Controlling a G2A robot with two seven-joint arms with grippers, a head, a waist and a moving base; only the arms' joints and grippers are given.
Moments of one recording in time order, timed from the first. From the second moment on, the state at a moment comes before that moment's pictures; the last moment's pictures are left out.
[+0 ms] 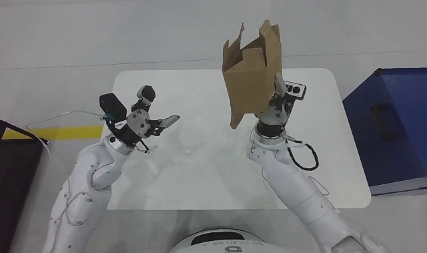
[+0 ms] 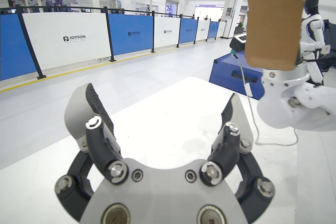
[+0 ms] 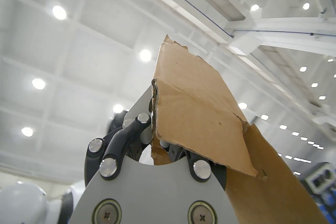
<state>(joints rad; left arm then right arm) 1.57 -1.09 -1.46 -1.80 1.02 -0.64 0.18 -1.29 -1.35 1.05 -1.58 1.09 -1.01 0.73</state>
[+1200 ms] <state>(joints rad) 1.57 -1.10 -1.41 -1.89 0.98 -0.70 0.18 -1.40 -1.37 1.02 -1.71 0.04 -1.01 0.33</state>
